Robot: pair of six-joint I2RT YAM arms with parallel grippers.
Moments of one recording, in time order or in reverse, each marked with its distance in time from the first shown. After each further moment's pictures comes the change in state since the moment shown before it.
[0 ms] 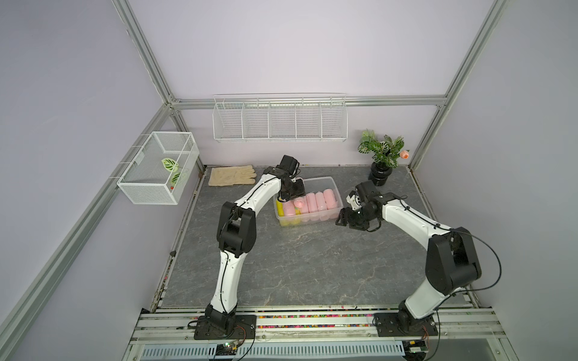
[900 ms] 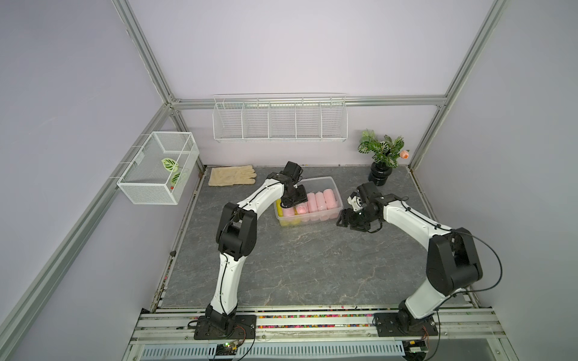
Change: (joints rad) left arm -0.031 -0.051 -0.130 0.046 -0.045 -0.099; right arm -0.013 -0.011 -0.031 0.011 -0.014 -0.001
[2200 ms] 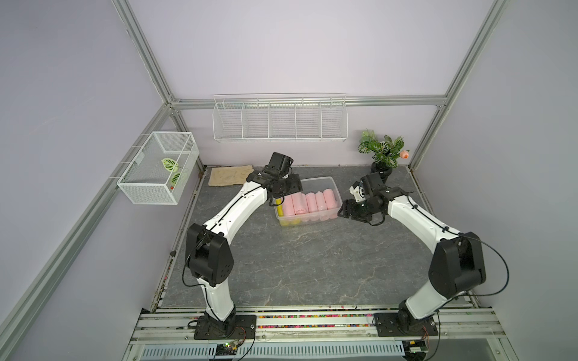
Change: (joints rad) left arm -0.005 -0.412 -0.213 0.079 -0.161 0.040; right arm -0.011 -0.024 0.113 -0.043 0.020 -0.015
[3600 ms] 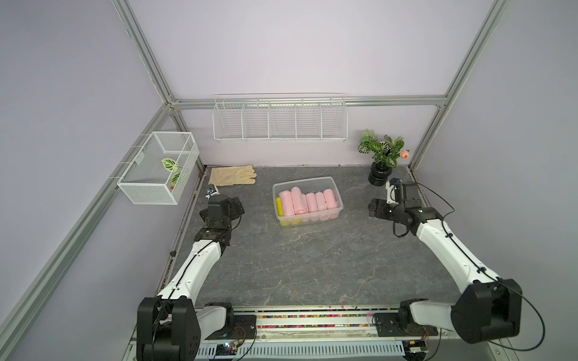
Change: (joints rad) left arm 0.426 -0.623 -0.989 0.717 -0.367 0.352; right arm -0.191 -0.355 -0.307 0.276 0.351 -0.138
